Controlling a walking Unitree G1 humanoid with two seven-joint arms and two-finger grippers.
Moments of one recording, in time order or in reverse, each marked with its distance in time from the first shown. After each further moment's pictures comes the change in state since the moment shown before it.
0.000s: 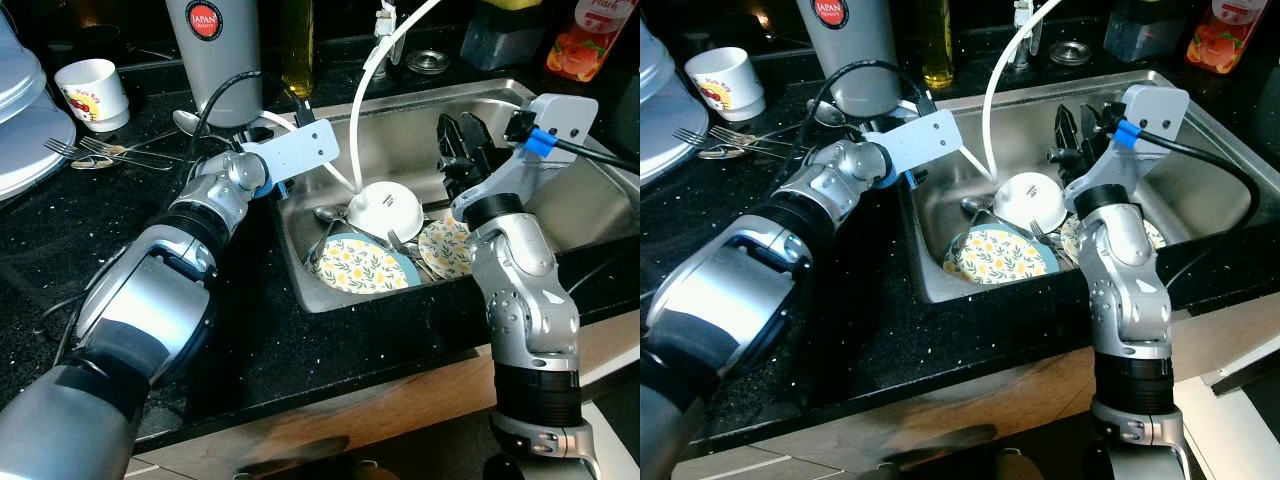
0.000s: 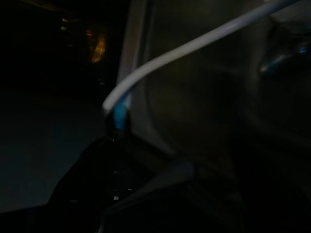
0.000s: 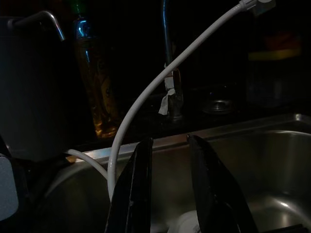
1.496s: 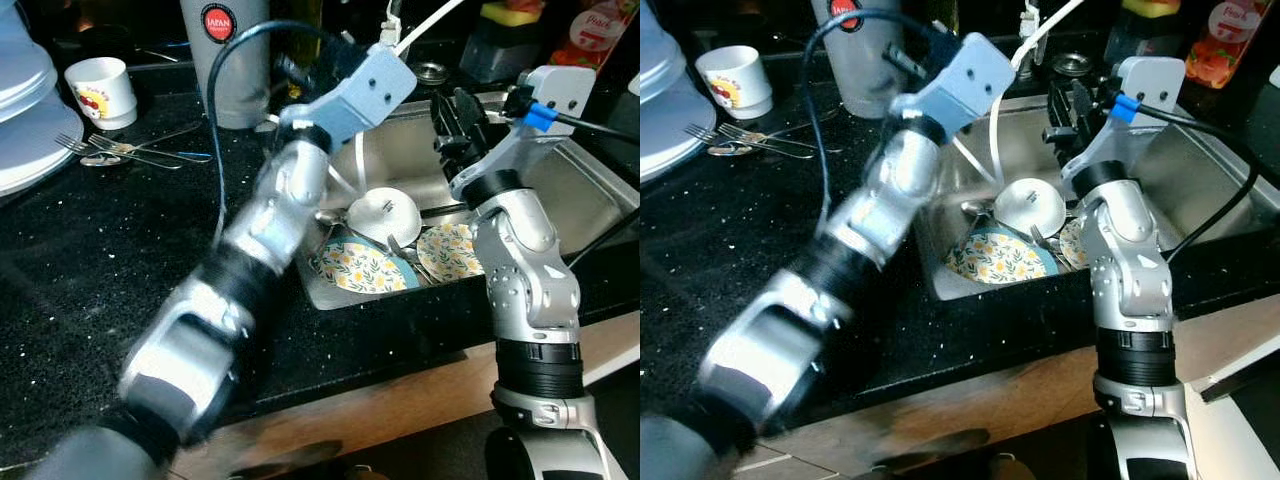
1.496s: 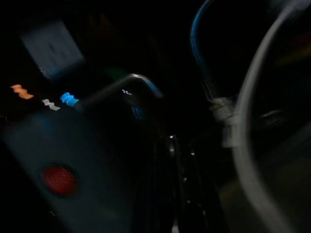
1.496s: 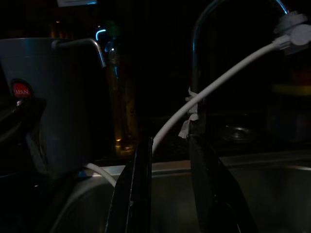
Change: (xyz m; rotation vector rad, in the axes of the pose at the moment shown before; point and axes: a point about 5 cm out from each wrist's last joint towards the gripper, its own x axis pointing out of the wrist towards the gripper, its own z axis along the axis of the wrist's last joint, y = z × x) left arm -0.051 -0.003 0.106 -0.642 -0.570 0.606; right arm 0.019 0.000 0.008 -0.020 -0.028 0.074
